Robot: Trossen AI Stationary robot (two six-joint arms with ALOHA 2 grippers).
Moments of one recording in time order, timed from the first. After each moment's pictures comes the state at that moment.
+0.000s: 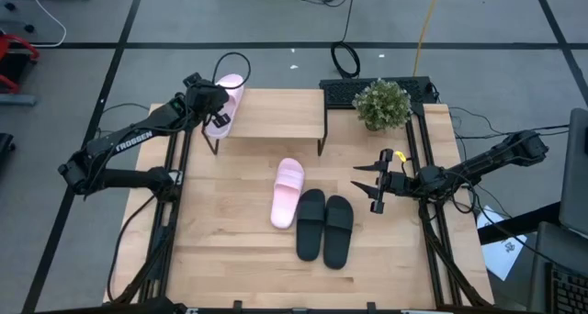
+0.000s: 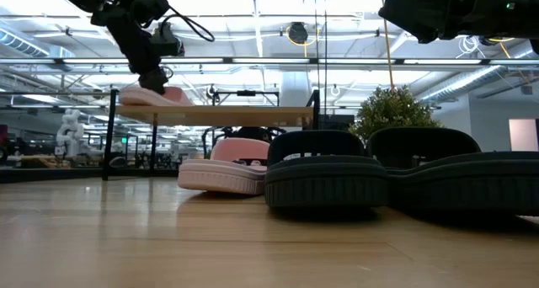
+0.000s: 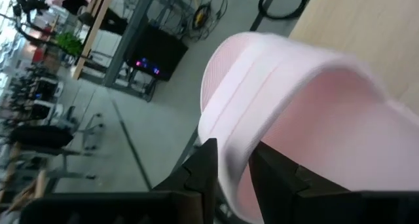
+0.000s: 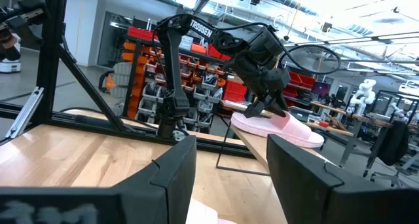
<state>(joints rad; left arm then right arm) 0.75 1.12 0.85 -0.34 -0.50 0.58 0.29 0.85 0.15 0.91 0.45 -0.33</state>
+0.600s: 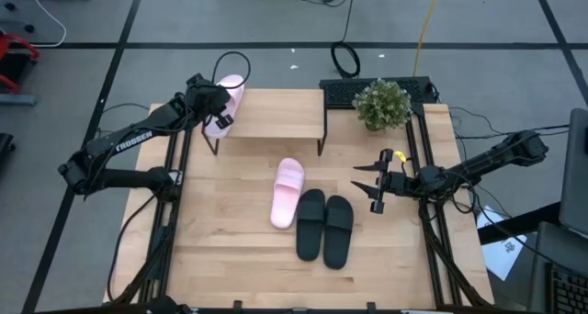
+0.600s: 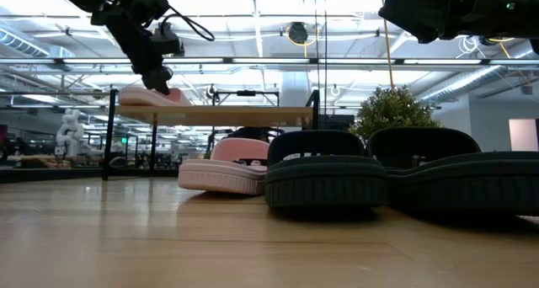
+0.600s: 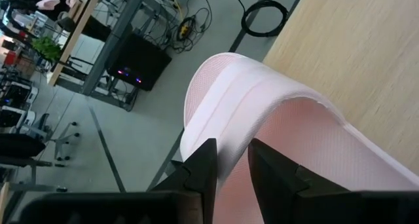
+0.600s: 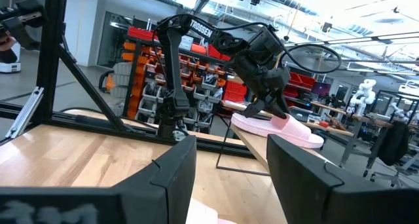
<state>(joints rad) 0.75 1.12 0.85 -0.34 -0.42 0.54 0.29 0.85 0.15 0.91 0.45 -0.33</state>
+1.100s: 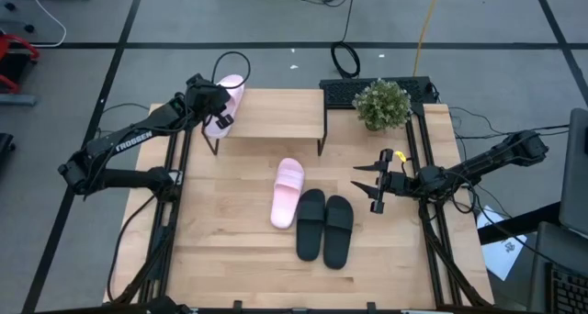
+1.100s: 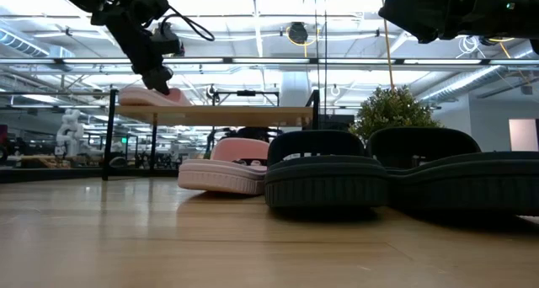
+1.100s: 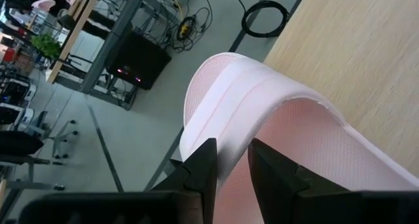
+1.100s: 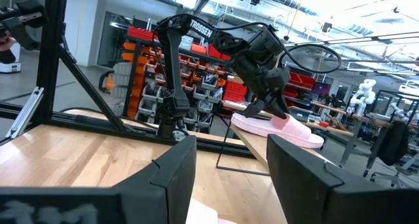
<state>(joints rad) 0.75 1.12 0.85 -0.34 -0.42 0.52 0.29 0.85 0.15 0.91 0.45 -0.33</state>
